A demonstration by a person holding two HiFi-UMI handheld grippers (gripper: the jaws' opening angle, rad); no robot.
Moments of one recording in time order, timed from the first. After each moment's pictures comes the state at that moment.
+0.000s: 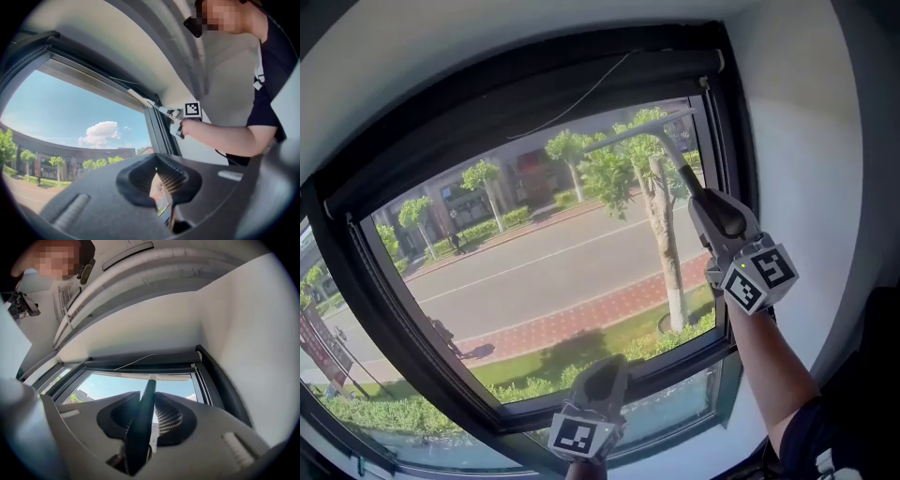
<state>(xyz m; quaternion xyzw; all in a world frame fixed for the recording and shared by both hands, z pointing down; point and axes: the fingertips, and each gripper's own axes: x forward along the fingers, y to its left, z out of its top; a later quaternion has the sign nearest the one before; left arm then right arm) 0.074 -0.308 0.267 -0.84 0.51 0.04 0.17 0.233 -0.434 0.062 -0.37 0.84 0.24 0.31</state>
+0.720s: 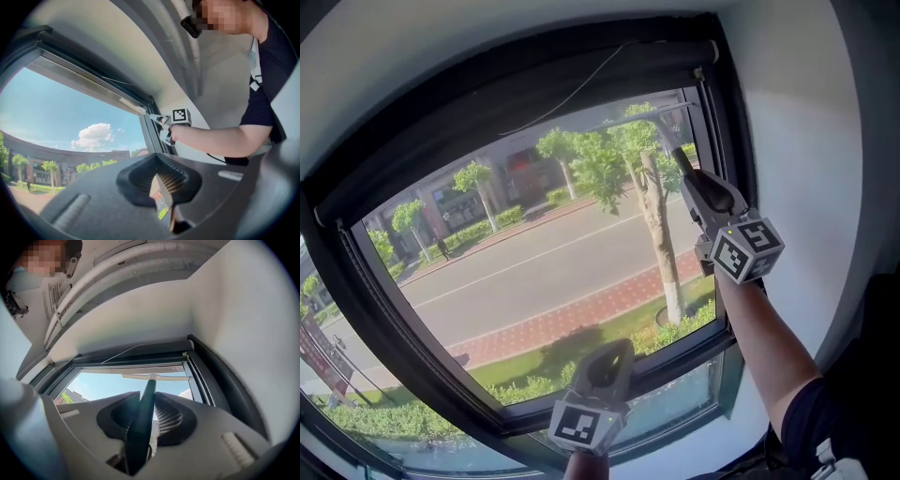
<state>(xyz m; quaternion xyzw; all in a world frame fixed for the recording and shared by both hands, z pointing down) 0.083 -0.319 0.243 -0.86 0.48 0.03 0.19 0.228 -0.483 0.053 -0.40 0.84 0.20 0.31</state>
